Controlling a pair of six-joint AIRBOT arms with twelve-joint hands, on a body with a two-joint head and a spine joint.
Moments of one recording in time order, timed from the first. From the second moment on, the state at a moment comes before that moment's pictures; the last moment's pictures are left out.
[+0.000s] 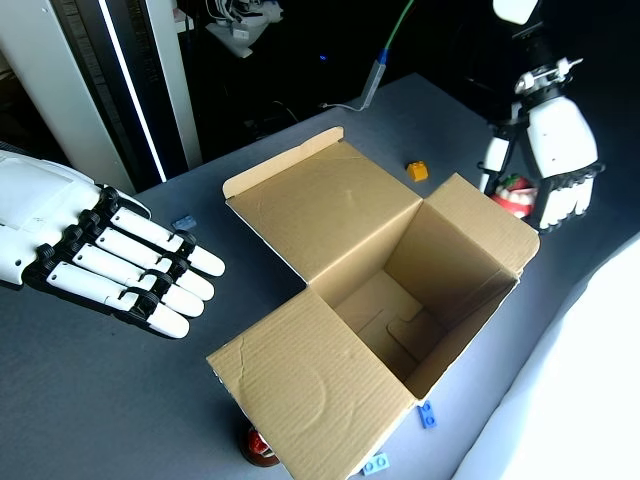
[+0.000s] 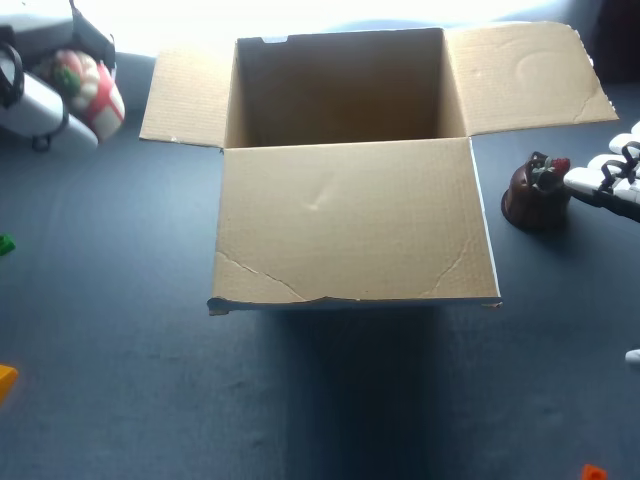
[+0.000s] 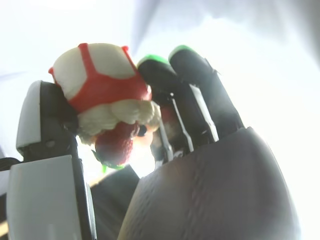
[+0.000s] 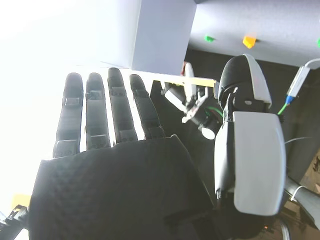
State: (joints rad) left arm 0.14 -0.98 1.47 2.23 -0.09 -1.34; right arm -0.60 -0.50 0.61 0.16 0.66 -1.25
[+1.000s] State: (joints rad) left arm -0.10 -0.95 1.44 2.30 -0.22 -1.34; right arm -0.60 -0.50 0.61 0.15 0.66 -1.25
